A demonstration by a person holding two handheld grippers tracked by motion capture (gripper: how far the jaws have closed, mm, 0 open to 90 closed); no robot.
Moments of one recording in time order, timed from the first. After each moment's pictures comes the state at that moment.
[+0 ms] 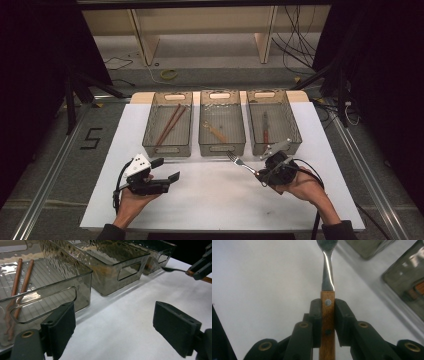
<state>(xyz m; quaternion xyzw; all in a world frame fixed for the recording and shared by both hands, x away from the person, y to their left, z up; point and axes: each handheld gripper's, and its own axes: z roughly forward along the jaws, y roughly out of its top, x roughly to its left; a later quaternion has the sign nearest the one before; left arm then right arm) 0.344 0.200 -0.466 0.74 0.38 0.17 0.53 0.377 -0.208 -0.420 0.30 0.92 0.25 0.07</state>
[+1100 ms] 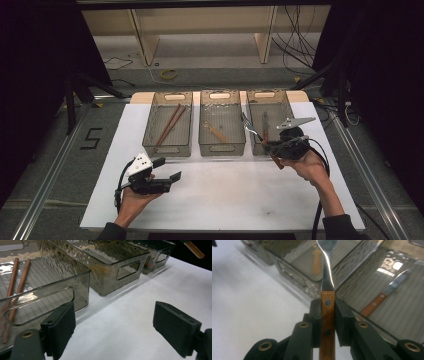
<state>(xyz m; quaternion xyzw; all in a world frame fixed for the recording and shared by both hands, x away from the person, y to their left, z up) 0.347 0.196 -0.467 0.74 0.37 0.17 0.53 0.415 -0.237 -0.383 0.38 0.84 0.36 0.14</state>
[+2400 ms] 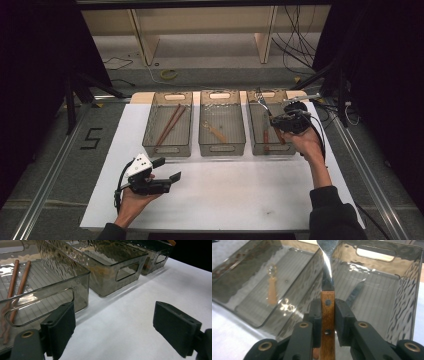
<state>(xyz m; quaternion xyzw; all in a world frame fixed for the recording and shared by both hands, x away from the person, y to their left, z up) 0.345 0.197 -0.467 0.74 0.37 0.17 0.53 0.486 -0.252 -0.375 0.48 0.78 0.35 0.17</state>
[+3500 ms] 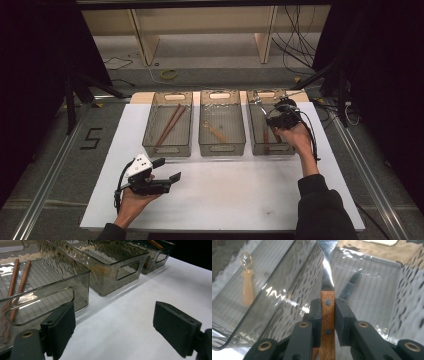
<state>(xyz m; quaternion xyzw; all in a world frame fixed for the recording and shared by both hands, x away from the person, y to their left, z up) 0.344 0.197 -0.468 0.74 0.37 0.17 0.53 0.522 -0.239 -0.398 0.52 0.79 0.29 0.16</state>
